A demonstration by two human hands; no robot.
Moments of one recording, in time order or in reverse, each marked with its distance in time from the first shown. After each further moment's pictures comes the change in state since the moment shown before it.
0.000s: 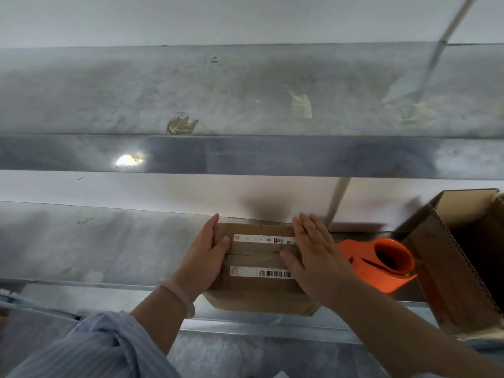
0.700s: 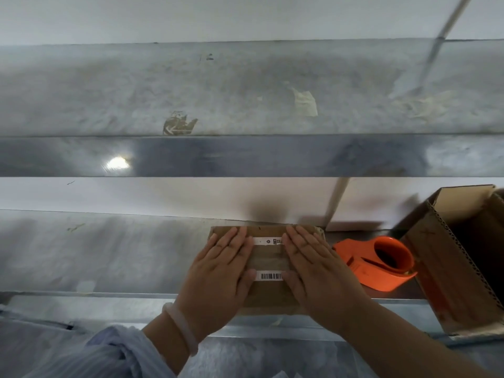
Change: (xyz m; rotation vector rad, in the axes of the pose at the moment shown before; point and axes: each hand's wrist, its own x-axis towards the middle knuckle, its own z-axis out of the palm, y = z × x) left_hand -0.017 -0.019 0.012 0.981 0.021 0.651; right_hand -0.017 0.001 0.019 -0.191 0.165 -0.156
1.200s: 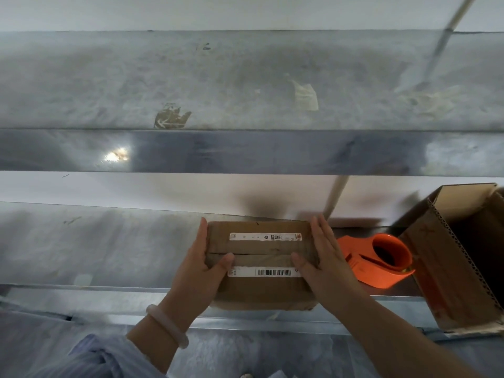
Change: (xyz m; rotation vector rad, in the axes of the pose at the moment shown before) left_hand -0.003 -0.007 0.000 -0.924 0.036 -0.601; right_hand 0.000 0.009 -0.006 0.799 -0.052 0.408
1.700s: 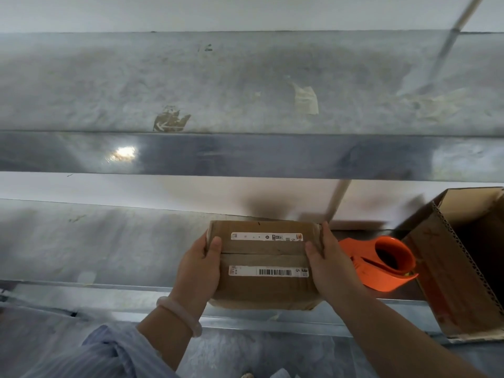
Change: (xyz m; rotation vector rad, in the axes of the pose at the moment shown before) left_hand 0.009 0.012 0.009 -0.138 0.210 -0.184; right_hand 0.018 -0.002 0.004 0.179 0.088 0.231
